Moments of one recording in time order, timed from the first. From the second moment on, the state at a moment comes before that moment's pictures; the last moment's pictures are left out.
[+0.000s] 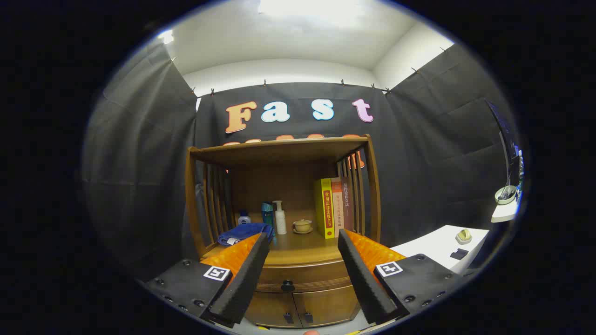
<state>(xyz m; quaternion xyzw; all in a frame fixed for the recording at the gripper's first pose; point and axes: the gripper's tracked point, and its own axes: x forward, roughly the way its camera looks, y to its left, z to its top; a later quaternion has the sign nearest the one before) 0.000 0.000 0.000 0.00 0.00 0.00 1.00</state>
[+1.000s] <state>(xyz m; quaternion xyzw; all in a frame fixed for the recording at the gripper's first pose) 0.010 -0.004 -0.019 0.01 0.02 -0.01 1.00</state>
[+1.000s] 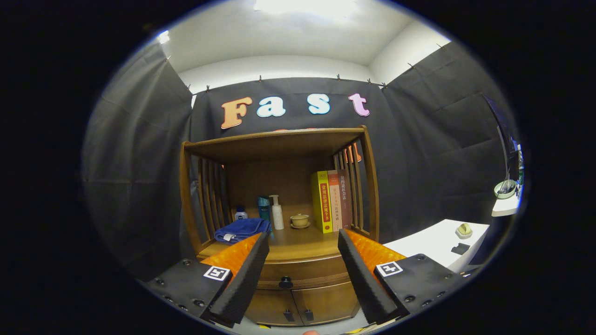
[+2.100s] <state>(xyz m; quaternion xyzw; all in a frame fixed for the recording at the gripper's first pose) 0.099 0.056 -0.149 -0.01 0.01 0.05 1.00</state>
